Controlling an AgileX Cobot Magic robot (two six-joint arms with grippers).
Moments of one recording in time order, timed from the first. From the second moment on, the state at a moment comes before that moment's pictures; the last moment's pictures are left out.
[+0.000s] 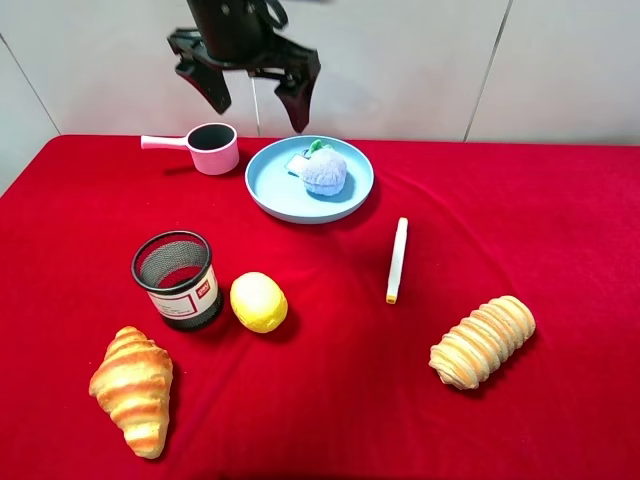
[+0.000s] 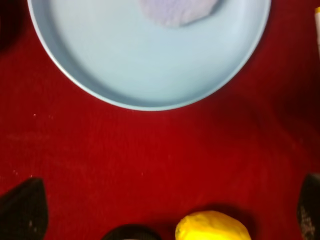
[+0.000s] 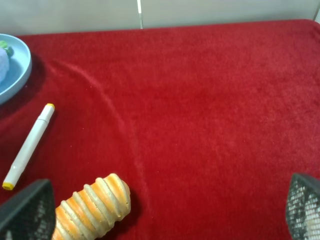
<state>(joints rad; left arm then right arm) -0.54 2.02 -1.93 0.02 1.17 -0.06 -0.05 -0.01 -0.50 0.03 1.03 -0.04</state>
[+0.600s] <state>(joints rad) -0.54 1.66 -1.60 0.00 1.17 -0.02 -0.05 -0.01 -0.50 0.03 1.03 -0.04</state>
